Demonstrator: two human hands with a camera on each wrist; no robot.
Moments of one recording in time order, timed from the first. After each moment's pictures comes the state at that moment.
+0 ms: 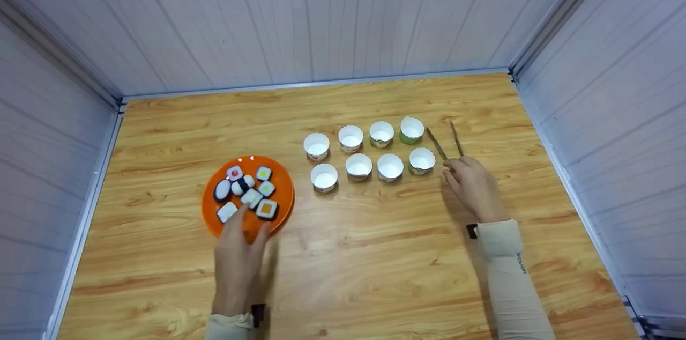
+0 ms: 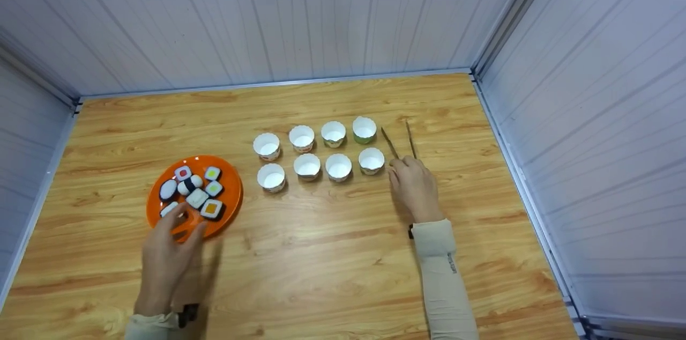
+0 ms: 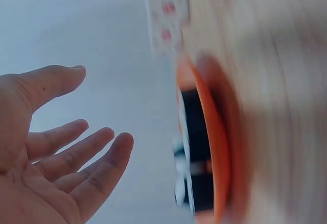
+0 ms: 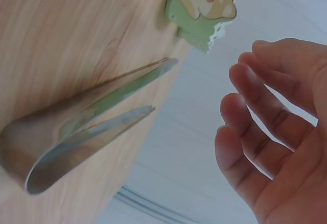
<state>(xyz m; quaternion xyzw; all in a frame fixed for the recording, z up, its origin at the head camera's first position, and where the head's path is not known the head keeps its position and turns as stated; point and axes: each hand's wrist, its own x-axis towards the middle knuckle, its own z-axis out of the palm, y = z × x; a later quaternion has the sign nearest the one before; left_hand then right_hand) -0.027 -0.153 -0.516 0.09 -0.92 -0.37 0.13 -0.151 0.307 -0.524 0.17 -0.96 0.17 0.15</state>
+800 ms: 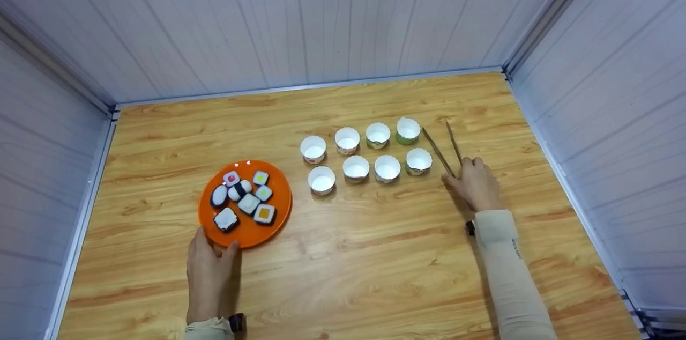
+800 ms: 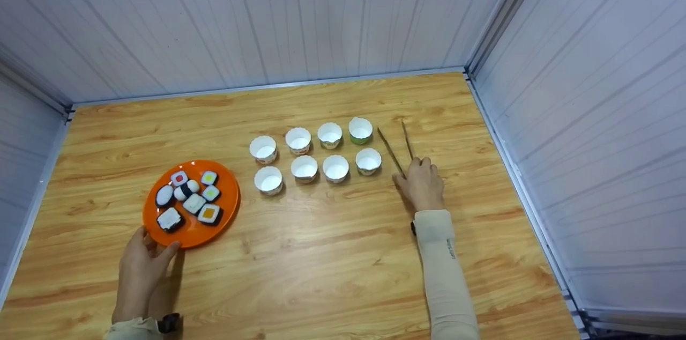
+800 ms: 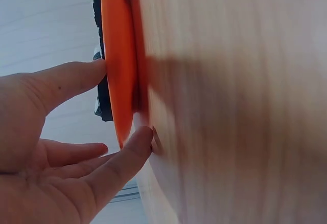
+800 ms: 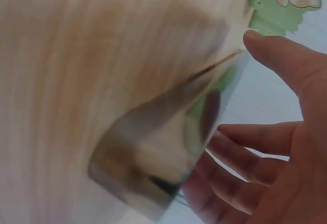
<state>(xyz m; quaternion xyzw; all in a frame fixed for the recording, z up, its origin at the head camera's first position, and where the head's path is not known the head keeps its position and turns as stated) -0.038 -0.217 -0.545 0.27 -0.87 -0.39 -0.10 -0.167 0.332 -0.550 -0.03 -0.99 0.15 -0.06</state>
